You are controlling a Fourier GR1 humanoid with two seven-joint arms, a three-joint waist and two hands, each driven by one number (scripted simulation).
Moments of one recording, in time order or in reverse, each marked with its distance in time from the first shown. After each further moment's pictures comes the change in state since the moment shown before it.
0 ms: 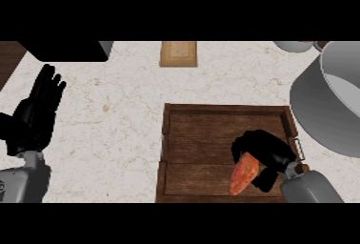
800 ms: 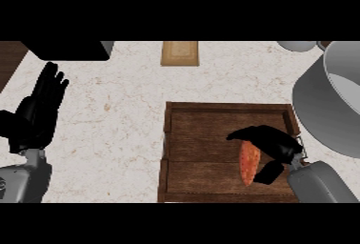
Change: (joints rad) left arm -0.013 0.029 -0.040 0.005 0.028 0.027 0.000; right arm -0.067 -0.071 0.013 0.052 -0.184 0.084 0.072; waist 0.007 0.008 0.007
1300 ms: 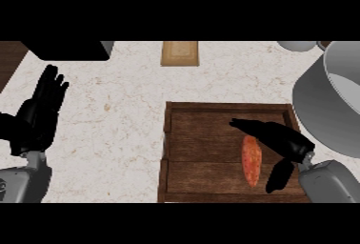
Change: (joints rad) left arm 0.018 0.022 -0.028 0.010 0.029 0.030 -0.029; right arm -0.001 -0.062 -0.007 -0.121 -0.162 0.054 0.116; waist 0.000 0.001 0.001
